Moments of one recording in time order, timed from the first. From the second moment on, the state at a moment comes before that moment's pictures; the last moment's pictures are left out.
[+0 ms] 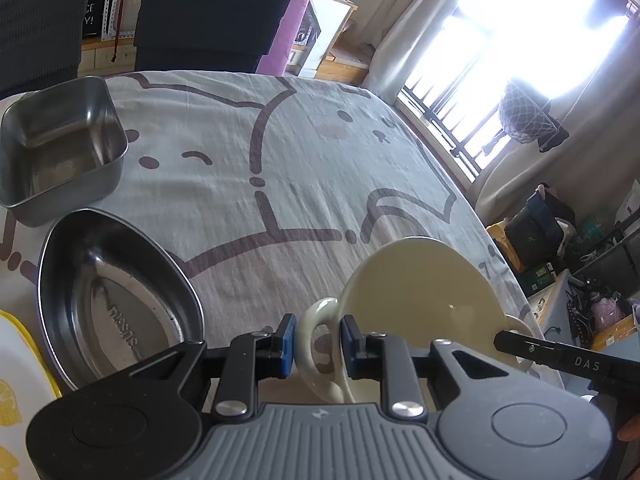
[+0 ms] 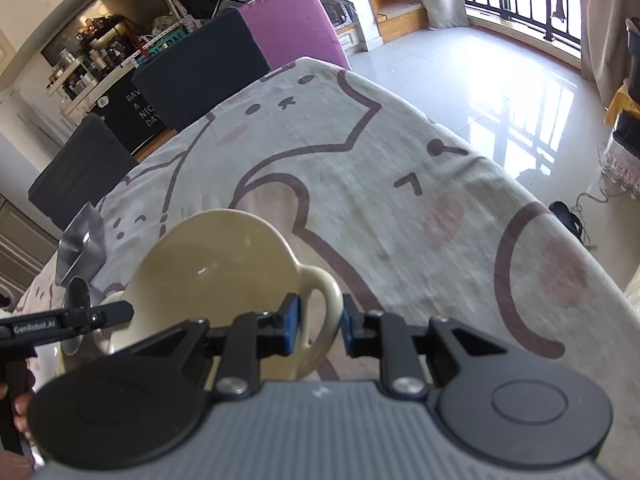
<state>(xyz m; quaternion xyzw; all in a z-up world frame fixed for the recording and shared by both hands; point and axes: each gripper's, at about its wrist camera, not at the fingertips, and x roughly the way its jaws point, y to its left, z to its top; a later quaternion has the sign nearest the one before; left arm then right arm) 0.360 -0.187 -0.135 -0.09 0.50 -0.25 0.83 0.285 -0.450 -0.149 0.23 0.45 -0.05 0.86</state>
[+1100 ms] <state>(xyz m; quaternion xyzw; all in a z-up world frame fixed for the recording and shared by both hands) 0.325 -0.177 -0.090 -0.08 0.46 -0.24 0.85 0.260 -0.429 -0.108 0.16 0.42 -0.03 0.89</state>
